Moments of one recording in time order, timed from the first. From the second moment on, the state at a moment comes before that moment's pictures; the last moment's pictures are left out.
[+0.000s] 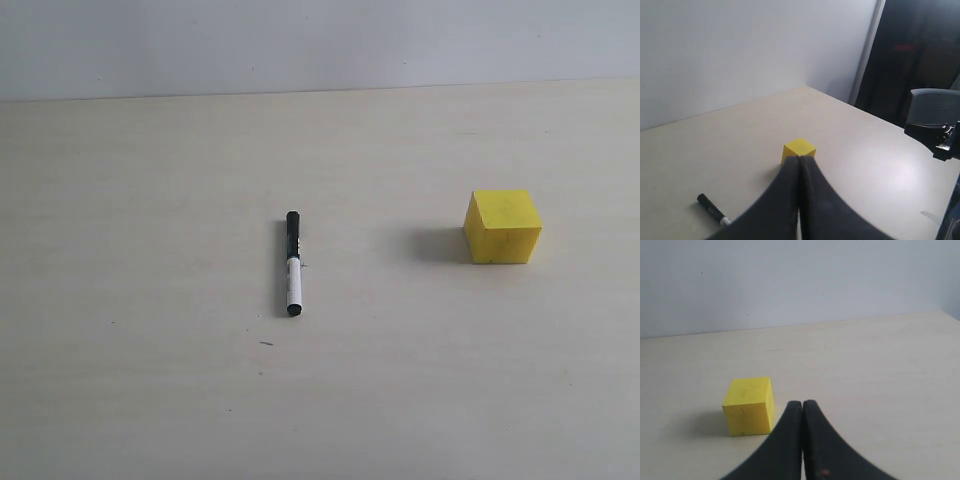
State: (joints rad) left arm -0.80 0.41 -0.47 -0.39 0.27 0.22; right arm 0.01 0.01 0.00 -0.02 0.28 0.08
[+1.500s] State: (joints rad) left arm -0.27 0.06 -0.20 -0.39 0.32 0.25; right arm 0.01 0.01 0.00 -0.02 0.28 0.08
